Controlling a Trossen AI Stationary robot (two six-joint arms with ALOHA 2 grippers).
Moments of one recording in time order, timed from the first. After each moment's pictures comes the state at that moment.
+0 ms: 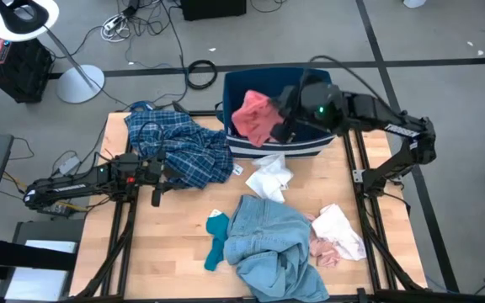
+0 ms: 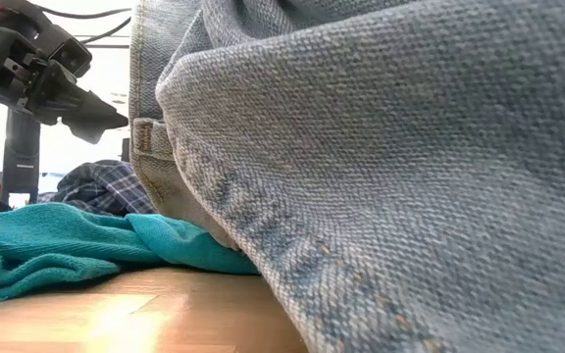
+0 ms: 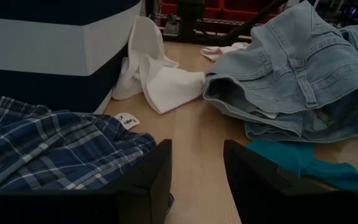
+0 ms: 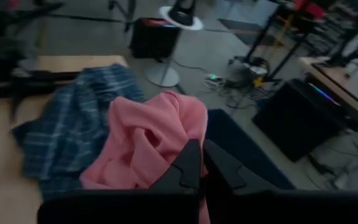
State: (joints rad) left arm 0.19 0.14 0.12 -0.24 0.19 -0.06; right arm -0.09 1.48 1.87 -0.83 0.57 -0.12
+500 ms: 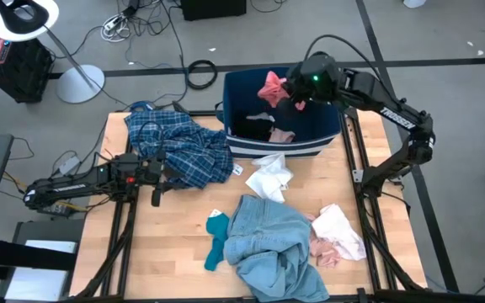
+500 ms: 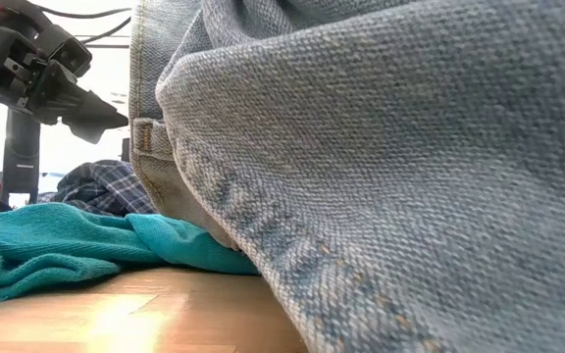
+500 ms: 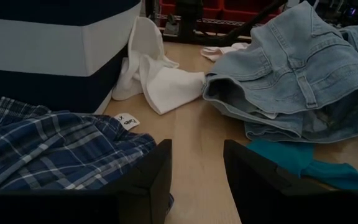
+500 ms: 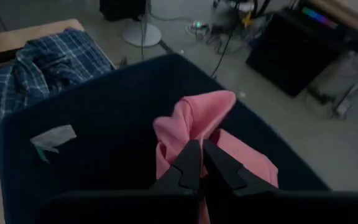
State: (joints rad) left arm 0.19 0.14 0.12 -0.23 0.19 -0.06; right arm -0.37 1.49 1.86 -0.97 0.37 0.02
